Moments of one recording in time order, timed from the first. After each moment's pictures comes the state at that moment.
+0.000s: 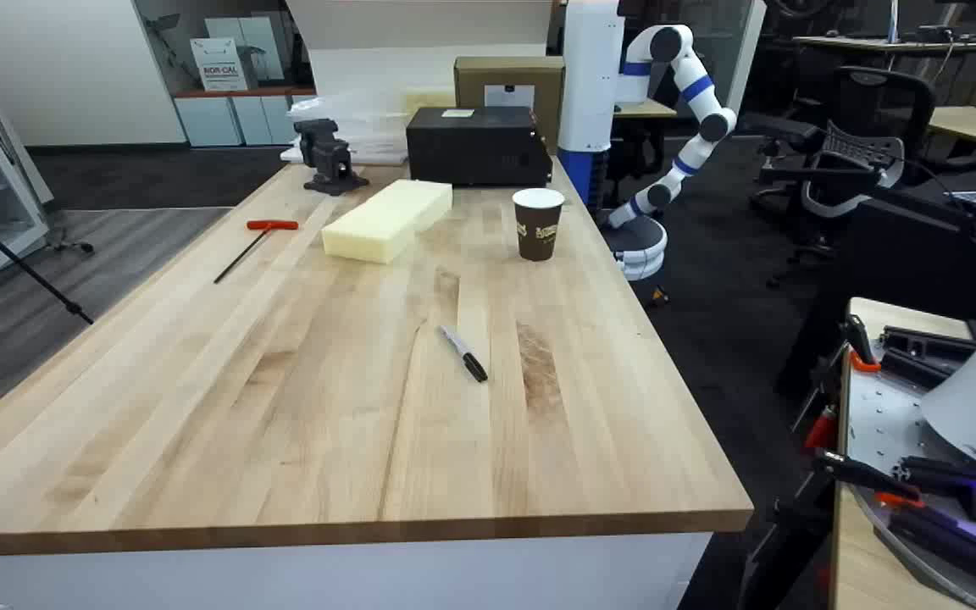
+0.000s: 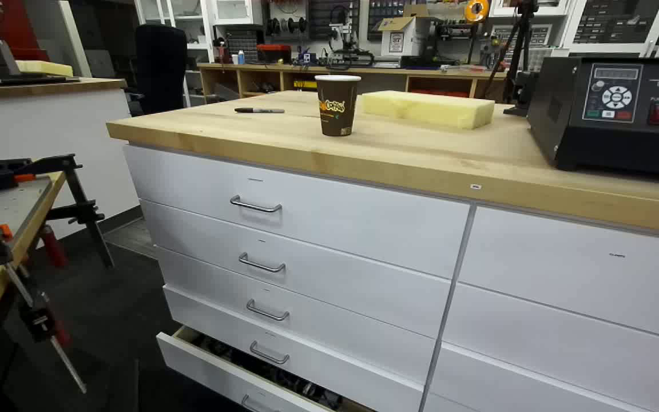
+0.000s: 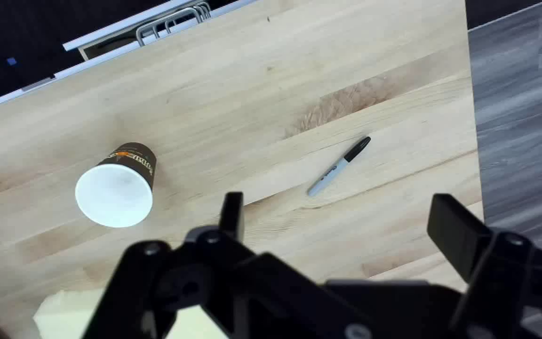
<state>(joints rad) 0.13 -0.35 0.01 -2.12 0.13 1.87 -0.15</state>
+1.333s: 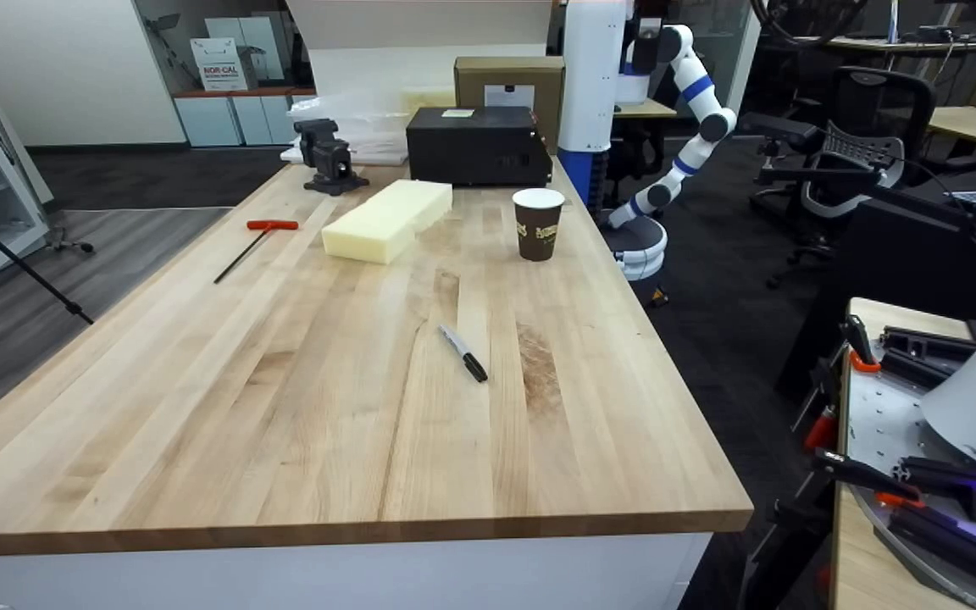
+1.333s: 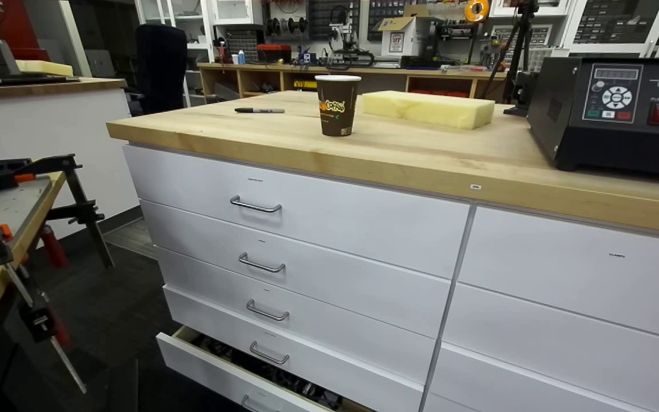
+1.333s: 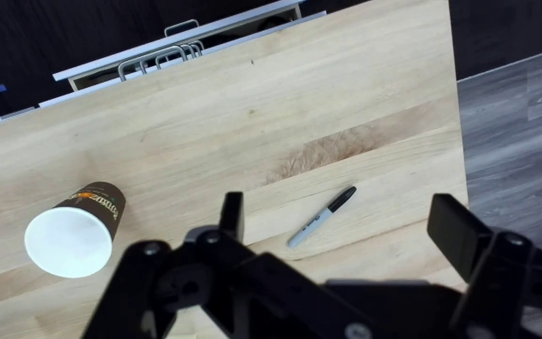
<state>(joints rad) 0.13 -0.33 0.06 -2.18 0.13 1.85 -0.16</state>
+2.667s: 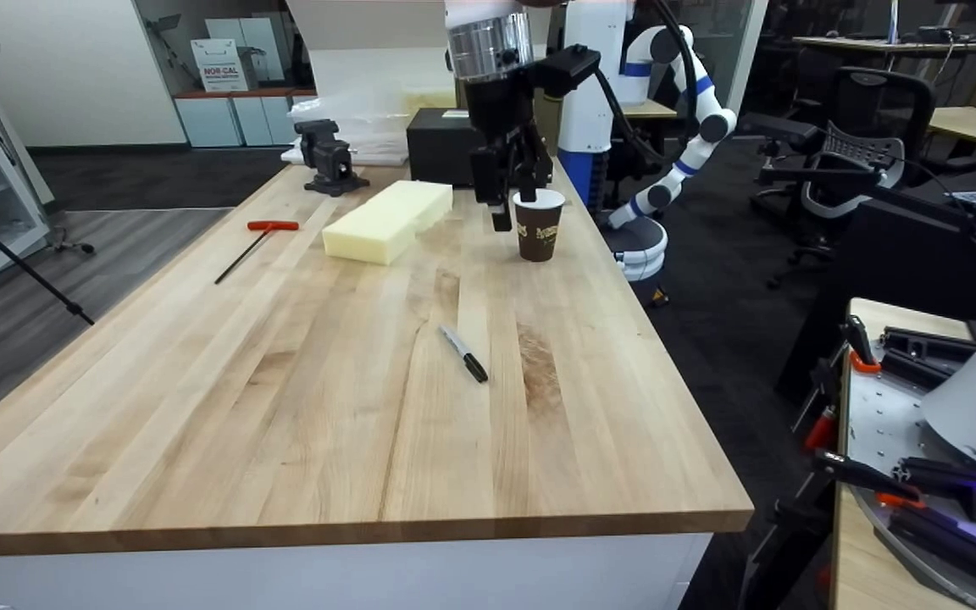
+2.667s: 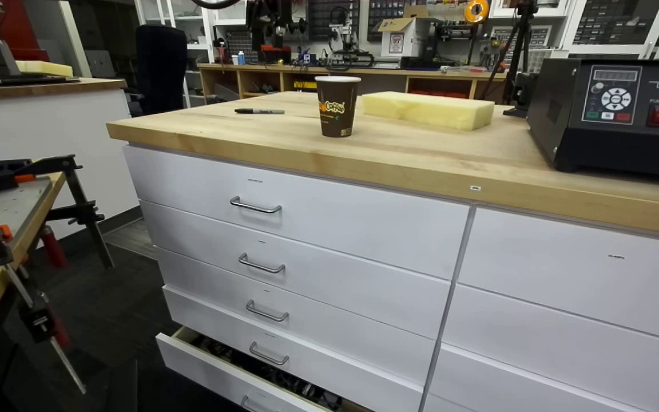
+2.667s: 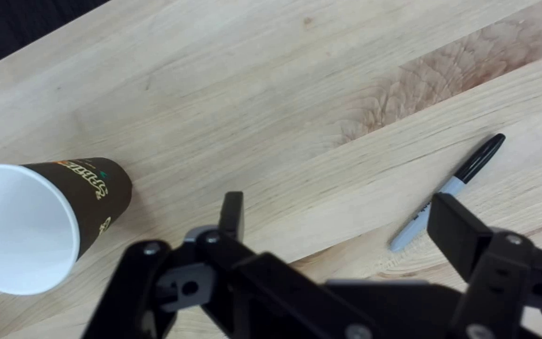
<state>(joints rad) 0.15 0.30 0.11 -1.83 -0.10 2.00 0.13</state>
